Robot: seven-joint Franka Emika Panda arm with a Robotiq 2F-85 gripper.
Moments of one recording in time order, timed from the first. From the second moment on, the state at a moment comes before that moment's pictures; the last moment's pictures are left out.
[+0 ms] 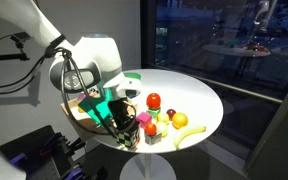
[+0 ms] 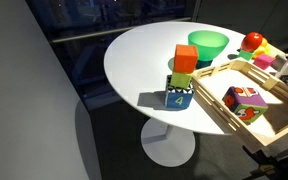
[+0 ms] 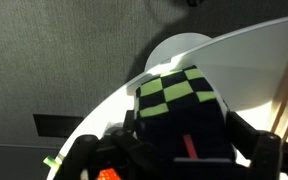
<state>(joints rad) -0.17 -0.11 -0.25 -2.75 -0.07 2.77 -0.36</state>
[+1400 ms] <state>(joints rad) -0.11 -0.45 -0.24 -2.77 0.01 2.46 -0.35</state>
